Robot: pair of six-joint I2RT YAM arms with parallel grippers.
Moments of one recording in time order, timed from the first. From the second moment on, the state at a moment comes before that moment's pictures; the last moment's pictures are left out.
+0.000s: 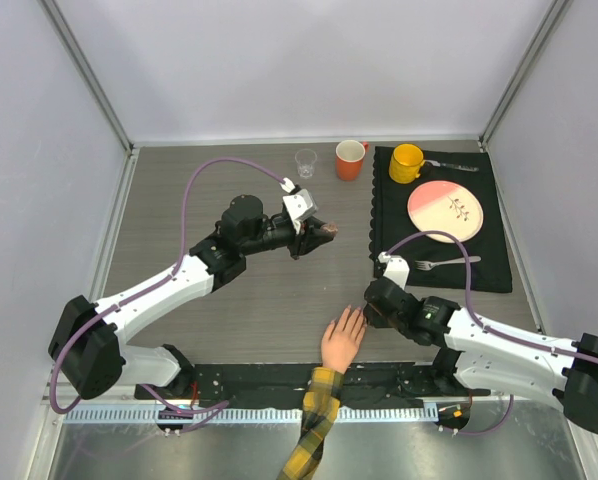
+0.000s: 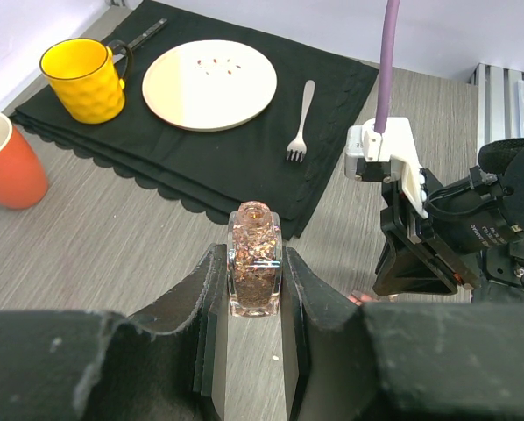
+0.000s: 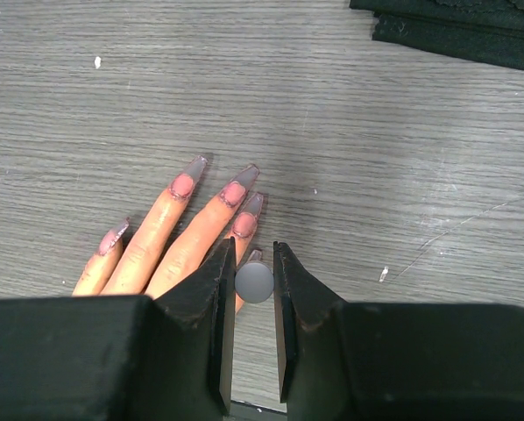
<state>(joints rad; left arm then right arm) -0.75 1.30 0.93 0.23 0.48 0.07 0.96 0.90 0.44 -0.49 0.39 0.83</state>
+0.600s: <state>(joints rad) -0.75 1.30 0.93 0.23 0.48 0.07 0.95 0.90 0.44 -0.47 0.39 0.82</state>
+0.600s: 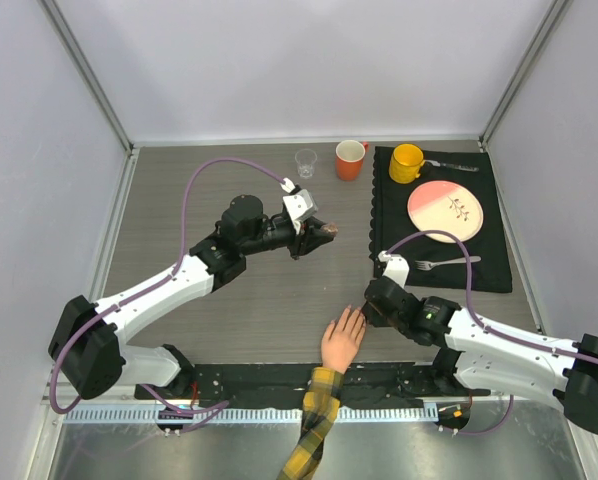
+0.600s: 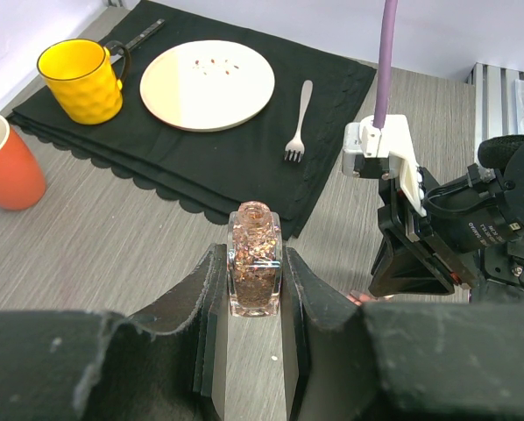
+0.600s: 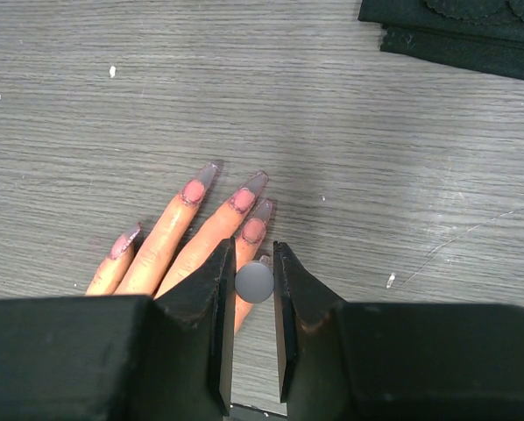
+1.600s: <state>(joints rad) -0.75 1.28 0.93 0.23 0.48 0.07 0.95 0.93 0.44 -0.46 0.42 0.83</state>
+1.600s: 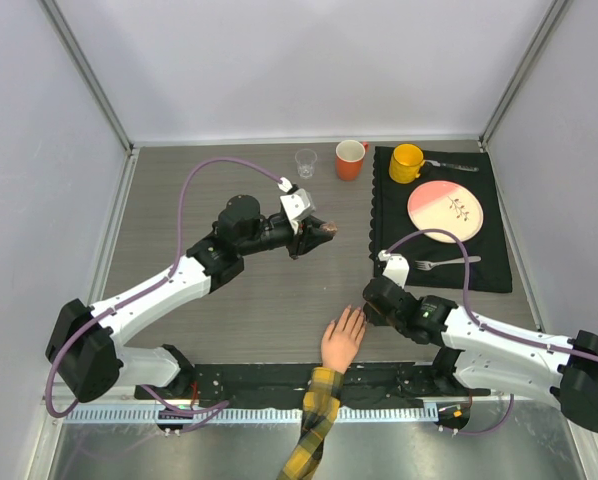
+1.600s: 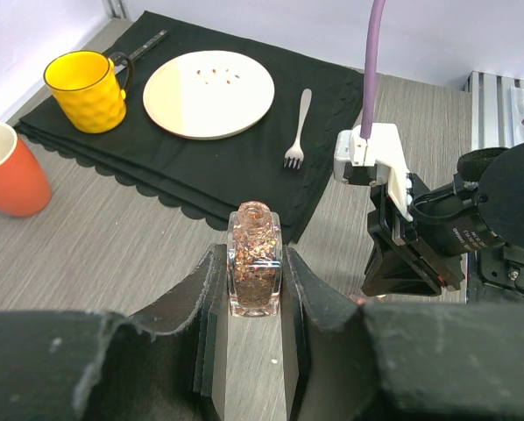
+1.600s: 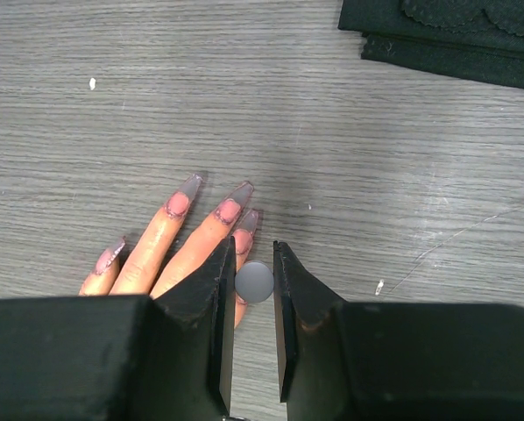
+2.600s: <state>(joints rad) -0.75 1.26 0.93 0.22 0.48 0.07 0.94 0.94 0.44 -0.44 0.43 0.81</state>
